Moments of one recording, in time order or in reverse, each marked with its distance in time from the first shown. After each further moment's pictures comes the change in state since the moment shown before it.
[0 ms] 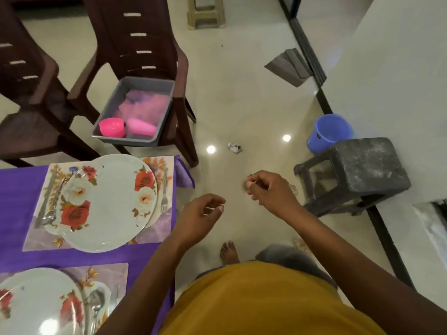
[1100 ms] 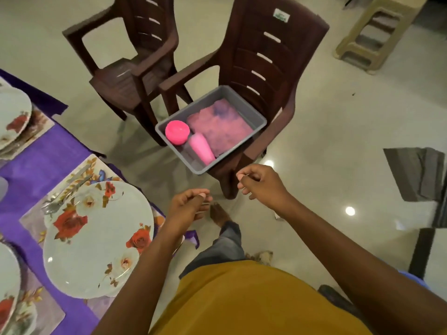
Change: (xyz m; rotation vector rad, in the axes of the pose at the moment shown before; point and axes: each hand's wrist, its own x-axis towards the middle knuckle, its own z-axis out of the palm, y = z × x) left_hand 0.262 0.024 -0.149 -0.835 0.763 -0.577; right_hand 0.421 -0.194 0.050 -0.126 -0.657 -0.195
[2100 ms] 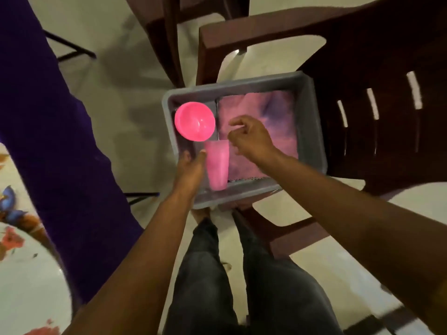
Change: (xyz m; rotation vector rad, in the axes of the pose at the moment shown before) left_hand 0.393 0.013 -0.009 -0.301 0.425 -0.413; right_hand 0.464 -0.032 0.129 -0.301 -0.399 0.114
